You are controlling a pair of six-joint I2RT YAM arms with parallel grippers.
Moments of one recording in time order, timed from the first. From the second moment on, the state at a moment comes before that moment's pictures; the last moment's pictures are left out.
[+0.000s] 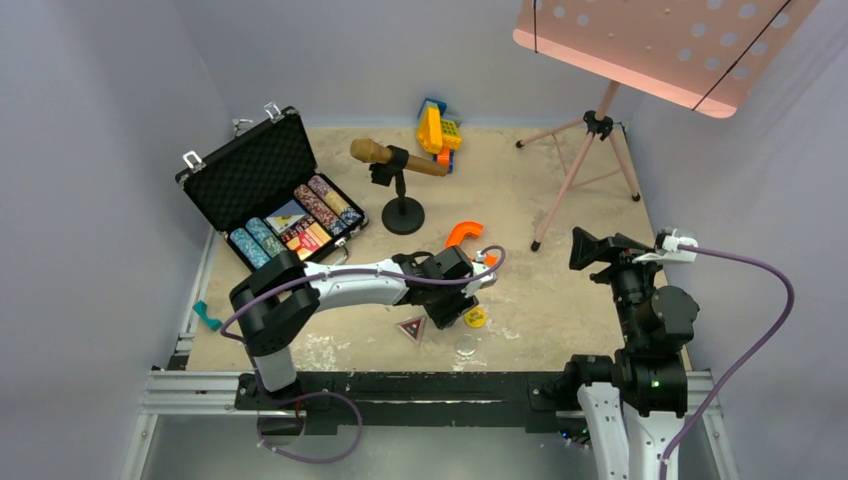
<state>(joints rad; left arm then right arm) -1.06 1.77 1.09 -0.39 0.07 -0.02 -0.04 0.27 0.72 -0.42 -0.05 0.34</state>
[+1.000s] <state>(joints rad) -1.09 1.81 1.12 -0.39 0.03 -0.02 -0.04 0.26 0.72 -0.42 -0.05 0.34</state>
